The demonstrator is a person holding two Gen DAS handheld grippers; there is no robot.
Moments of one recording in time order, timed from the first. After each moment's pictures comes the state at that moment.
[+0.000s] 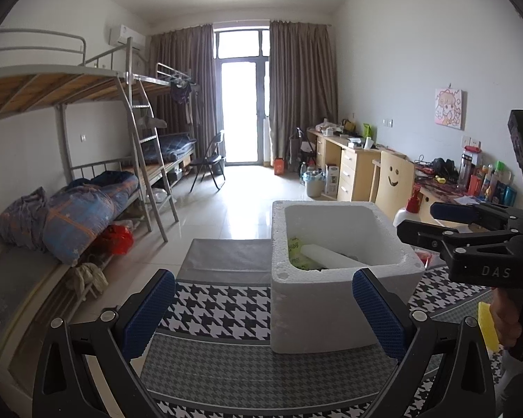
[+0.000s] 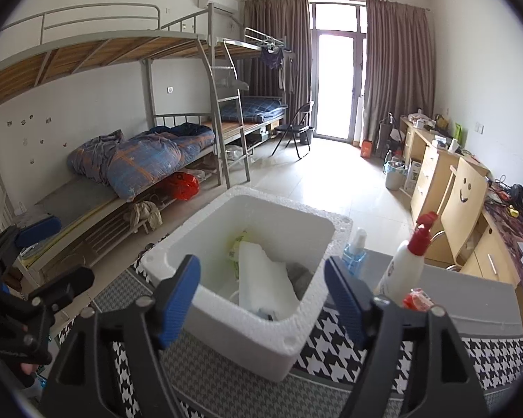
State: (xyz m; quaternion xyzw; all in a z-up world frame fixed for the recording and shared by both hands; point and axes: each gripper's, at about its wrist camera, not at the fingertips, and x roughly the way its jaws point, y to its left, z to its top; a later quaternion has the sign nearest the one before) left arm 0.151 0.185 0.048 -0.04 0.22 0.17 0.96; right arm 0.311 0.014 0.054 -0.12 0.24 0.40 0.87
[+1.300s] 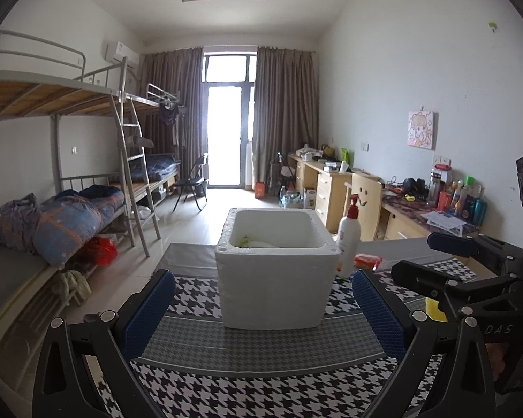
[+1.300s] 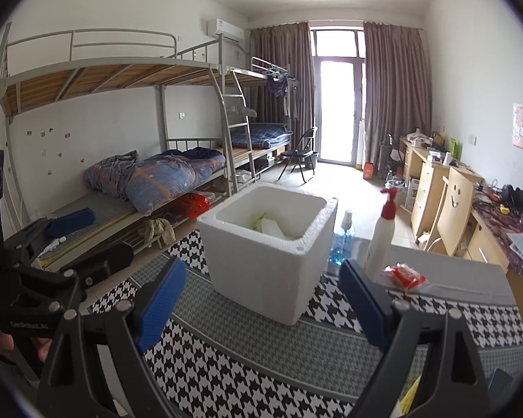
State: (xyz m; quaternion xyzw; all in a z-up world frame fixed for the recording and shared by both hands) left arm 0.078 0.107 0.047 -0.04 0.16 0.13 0.98; right arm 0.227 -0.061 0.043 -0.08 0.19 0.42 0.88
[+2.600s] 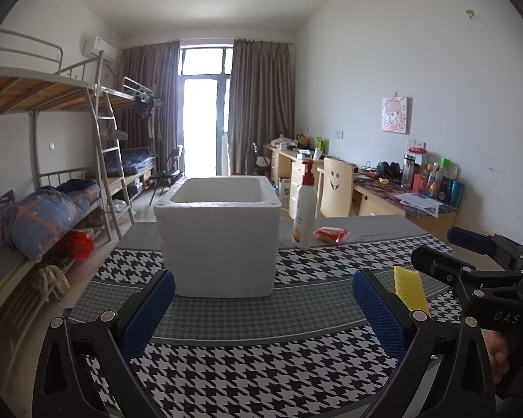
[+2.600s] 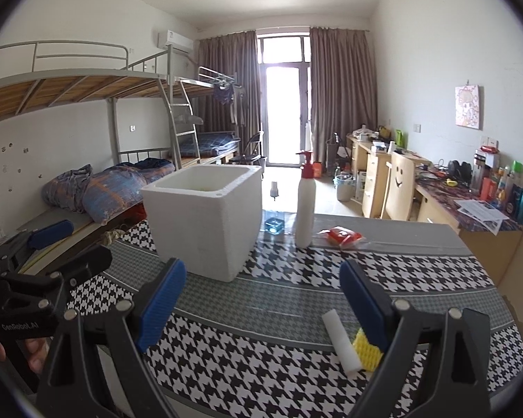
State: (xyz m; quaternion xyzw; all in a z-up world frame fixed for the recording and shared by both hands) left arm 0.081 0.058 0.006 -0.04 0.17 0.08 0.98; right arm 0.203 -0.141 0.001 -0.06 0.18 0.32 0.93
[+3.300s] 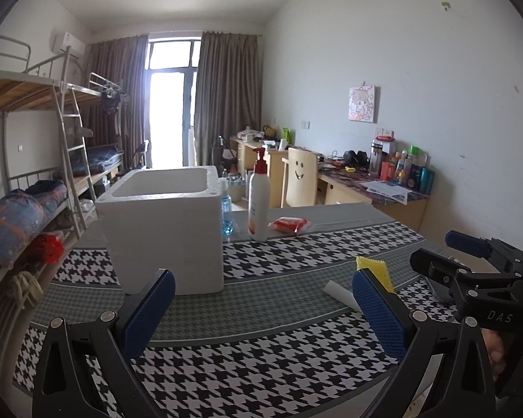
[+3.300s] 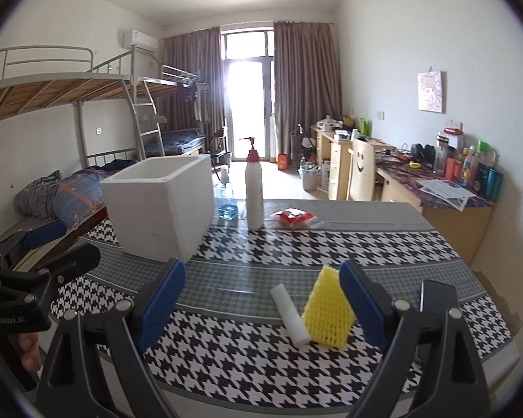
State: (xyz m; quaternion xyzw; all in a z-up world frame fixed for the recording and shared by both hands) left arm 0.100 0.028 0.000 -0.03 0.19 0.01 0.98; right arm 0.204 -0.184 -0.010 -0.04 0.20 0.25 0.95
